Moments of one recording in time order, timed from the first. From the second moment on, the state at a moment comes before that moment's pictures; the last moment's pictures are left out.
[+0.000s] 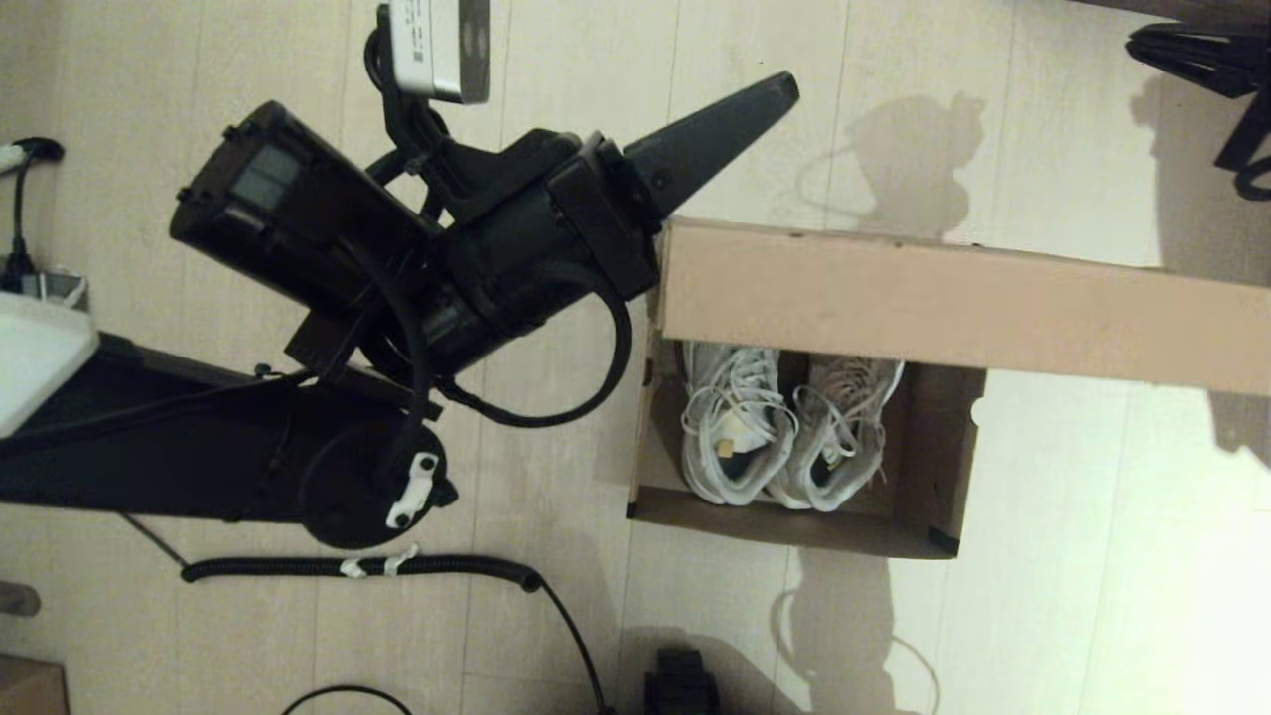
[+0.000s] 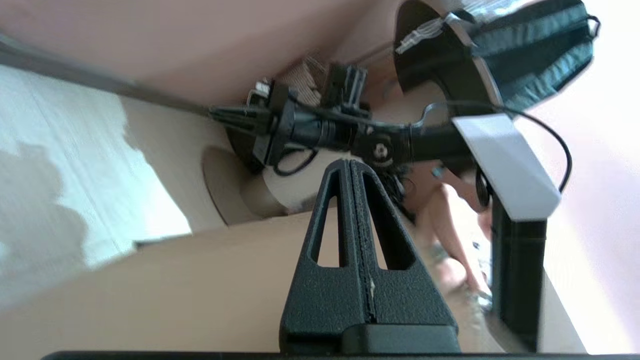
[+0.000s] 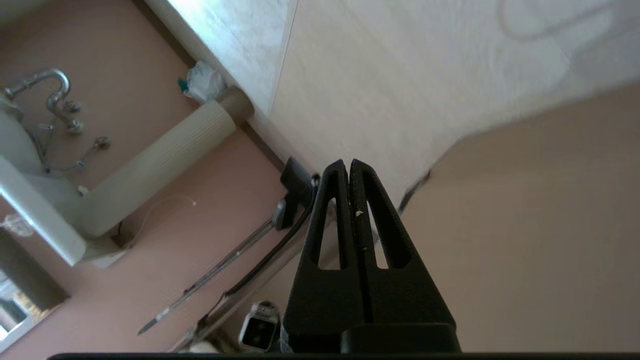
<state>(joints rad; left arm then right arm) -0.71 1.86 -1.17 -1.44 -0.76 -0.45 -0.26 1.60 -1.51 -0.43 0.90 1.47</state>
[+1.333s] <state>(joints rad) -0.54 1.86 -0.56 -1.43 -0.36 0.07 -0.06 1.25 -0.58 -0.45 0.06 0.15</state>
